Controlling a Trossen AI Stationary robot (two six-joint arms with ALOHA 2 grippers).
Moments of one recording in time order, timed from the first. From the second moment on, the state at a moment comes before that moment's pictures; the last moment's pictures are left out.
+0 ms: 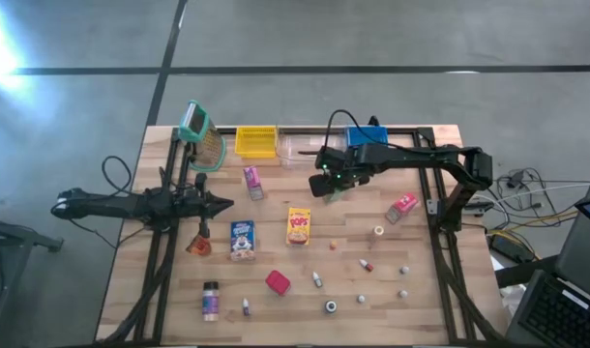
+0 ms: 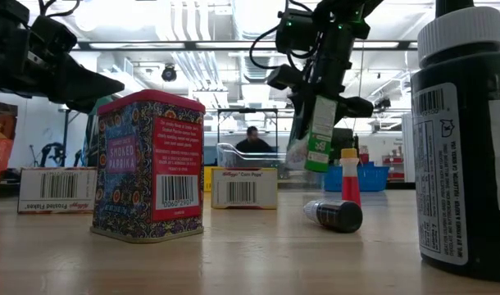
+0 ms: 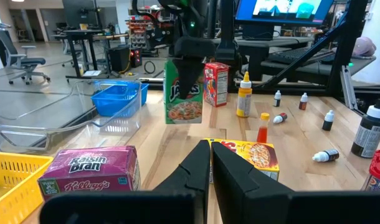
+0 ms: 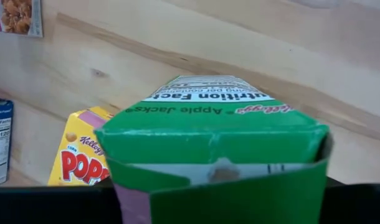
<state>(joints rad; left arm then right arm) -0.08 0.17 0.01 0.05 -0.23 -0.01 -0.23 1.72 1.30 -0.81 0.00 1.03</state>
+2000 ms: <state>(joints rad) -0.08 0.17 0.01 0.05 -0.23 -0.01 -0.71 2.00 1.82 -0.97 -0.02 -0.45</state>
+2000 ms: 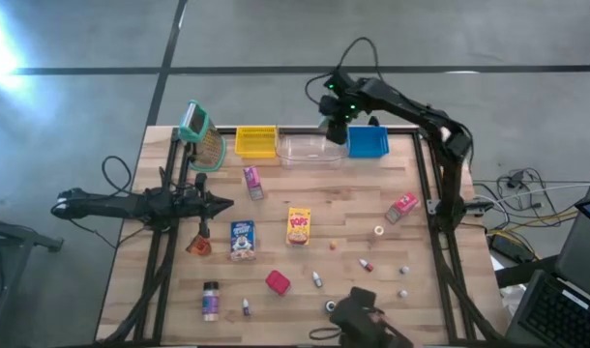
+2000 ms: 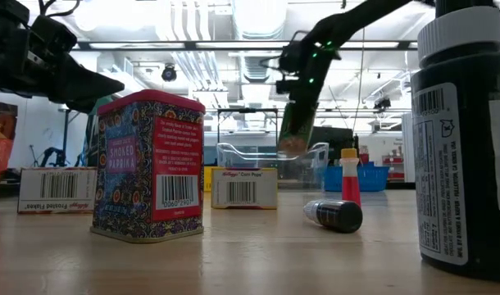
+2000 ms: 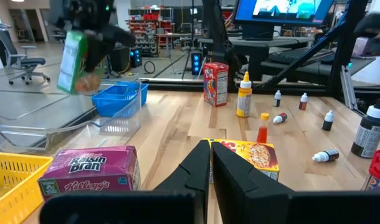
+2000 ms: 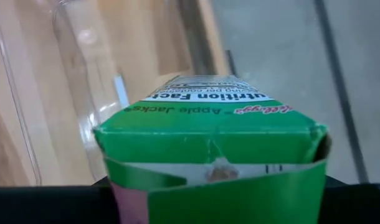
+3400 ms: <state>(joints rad) -0.08 0.17 0.01 0.05 -0.23 -0.01 -0.70 2.31 2.06 -1.21 0.02 -0.58</state>
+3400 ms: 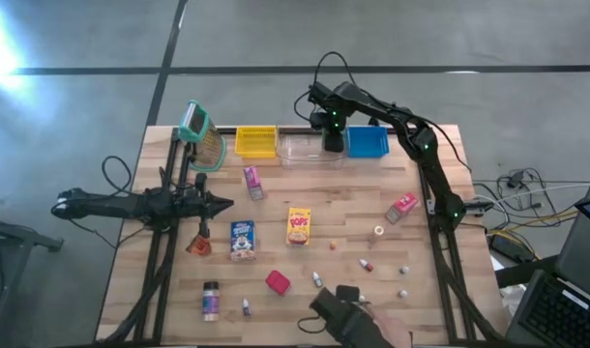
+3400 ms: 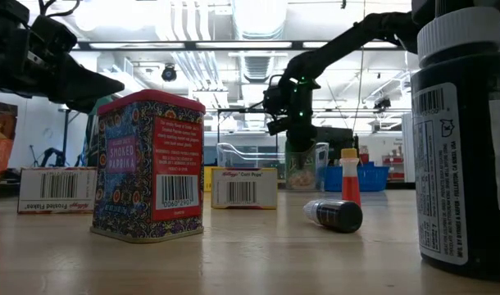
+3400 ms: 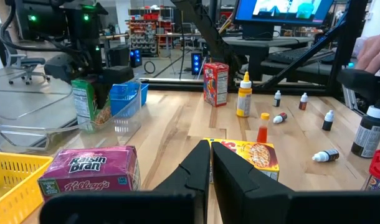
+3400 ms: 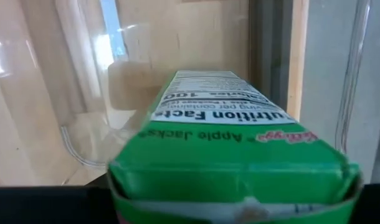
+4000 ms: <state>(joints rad) -0.08 0.17 0.01 0.05 -0.23 -0.01 -0.70 2.30 2.07 -1.20 0.03 -0.56</state>
